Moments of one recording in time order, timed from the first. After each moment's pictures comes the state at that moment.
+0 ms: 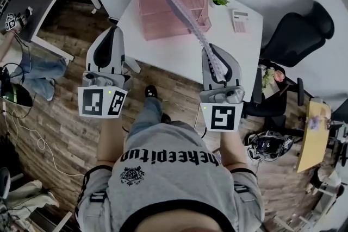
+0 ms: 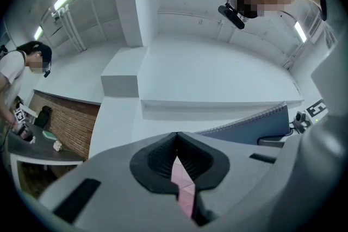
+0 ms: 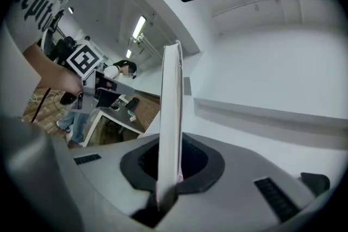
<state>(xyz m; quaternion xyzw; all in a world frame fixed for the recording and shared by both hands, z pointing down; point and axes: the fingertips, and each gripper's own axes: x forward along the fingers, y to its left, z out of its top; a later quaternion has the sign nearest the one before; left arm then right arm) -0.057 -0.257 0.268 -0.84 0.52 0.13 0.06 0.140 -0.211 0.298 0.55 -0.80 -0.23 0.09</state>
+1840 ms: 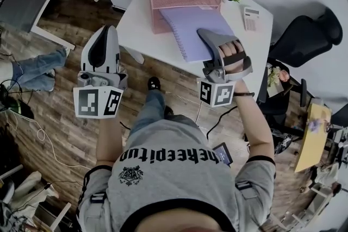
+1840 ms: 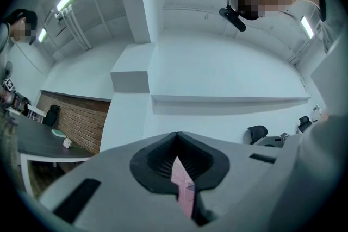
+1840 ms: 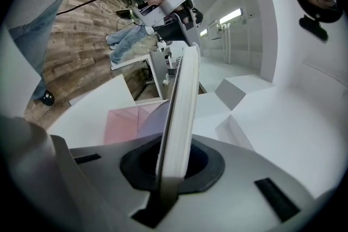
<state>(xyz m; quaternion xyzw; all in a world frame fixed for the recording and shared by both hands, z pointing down) -0.108 -0.277 0.294 -0.83 0.54 0.11 0.04 0.092 -0.286 0.388 0.39 -0.64 -0.52 0.40</state>
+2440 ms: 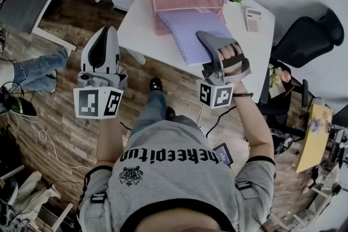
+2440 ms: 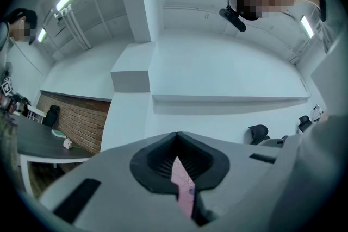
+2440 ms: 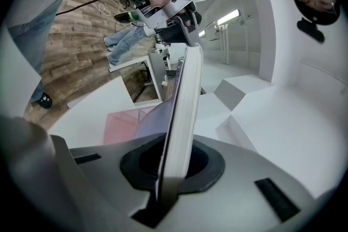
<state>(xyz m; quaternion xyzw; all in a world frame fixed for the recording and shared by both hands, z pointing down) -0.115 -0.286 0.294 -0.83 0.54 0.11 0.04 0.084 -0.290 0.396 0.39 -0.65 -0.52 0.39</state>
